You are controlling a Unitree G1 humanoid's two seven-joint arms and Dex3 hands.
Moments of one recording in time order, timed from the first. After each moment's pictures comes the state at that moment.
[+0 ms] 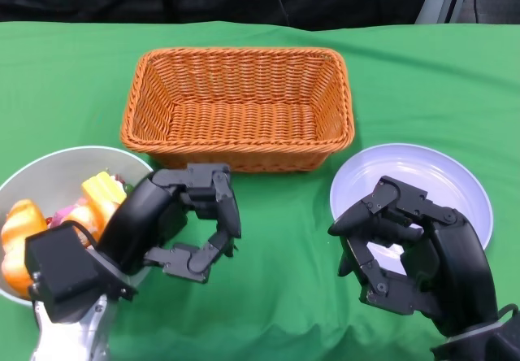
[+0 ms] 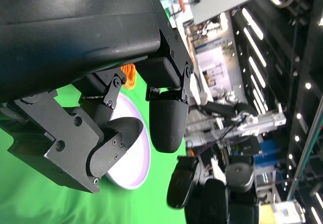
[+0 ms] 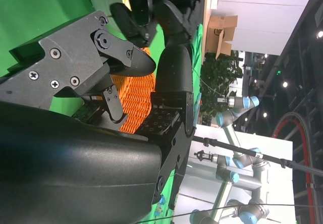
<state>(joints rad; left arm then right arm) -0.26 0.07 -0.02 0.39 -0.21 -0.58 -0.62 0.12 0.07 0.17 -0.17 0.03 -0.32 0.14</state>
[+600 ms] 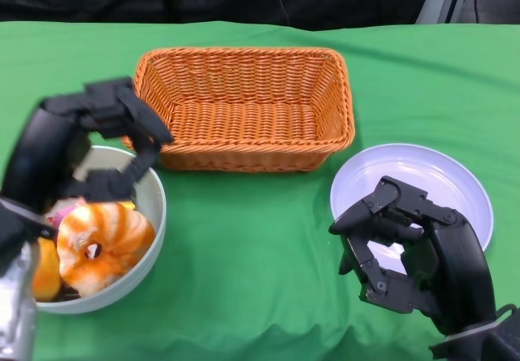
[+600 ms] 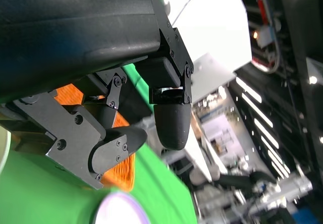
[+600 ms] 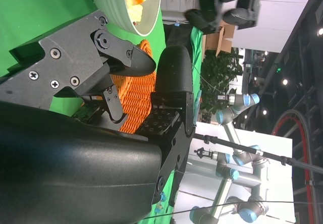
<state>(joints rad) -0.34 0.23 0.15 0.29 -0.16 -0.53 -0.42 0.11 0.07 0.17 -0.13 0.02 -0.36 0.12</state>
